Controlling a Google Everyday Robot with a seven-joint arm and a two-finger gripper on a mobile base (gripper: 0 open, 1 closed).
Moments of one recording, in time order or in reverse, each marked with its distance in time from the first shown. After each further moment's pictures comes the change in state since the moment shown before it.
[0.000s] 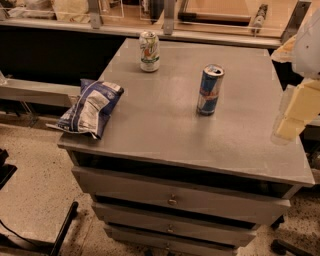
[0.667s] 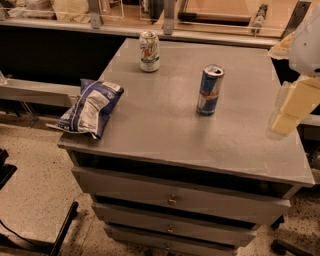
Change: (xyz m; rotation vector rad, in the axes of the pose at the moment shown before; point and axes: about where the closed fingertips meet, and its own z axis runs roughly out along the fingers) arm -0.003 -0.009 0.003 0.015 -0.039 0.005
